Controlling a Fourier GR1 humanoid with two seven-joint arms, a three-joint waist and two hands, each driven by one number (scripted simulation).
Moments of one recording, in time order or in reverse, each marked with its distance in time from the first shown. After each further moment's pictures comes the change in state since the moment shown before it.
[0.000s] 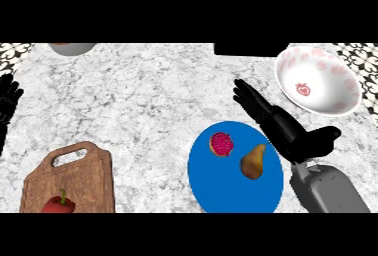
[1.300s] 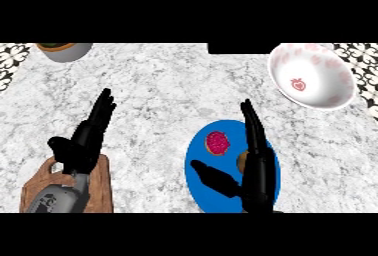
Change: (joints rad) left arm -0.068 -0.356 -0.252 -0.010 -0.064 0.132 0.182; right arm 0.213 0.249 0.263 -0.140 1.114 -0.839 0.305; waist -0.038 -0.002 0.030
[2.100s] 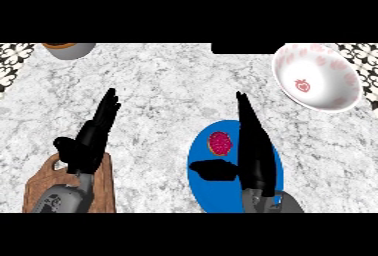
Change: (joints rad) left arm -0.002 -0.037 0.007 -0.013 -0.039 -0.022 0.019; right arm -0.174 0.012 -0.057 -0.043 -0.002 0.433 0.569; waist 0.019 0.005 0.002
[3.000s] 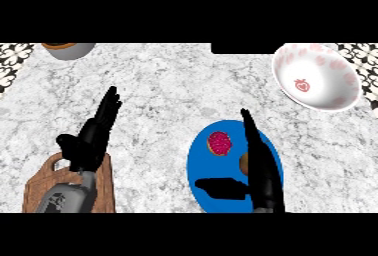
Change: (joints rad) left arm -0.005 -0.073 0.066 0.001 -0.076 -0.055 0.021; right arm 0.193 -0.004 -0.005 -0.039 -0.139 -0.044 -0.221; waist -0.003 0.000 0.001
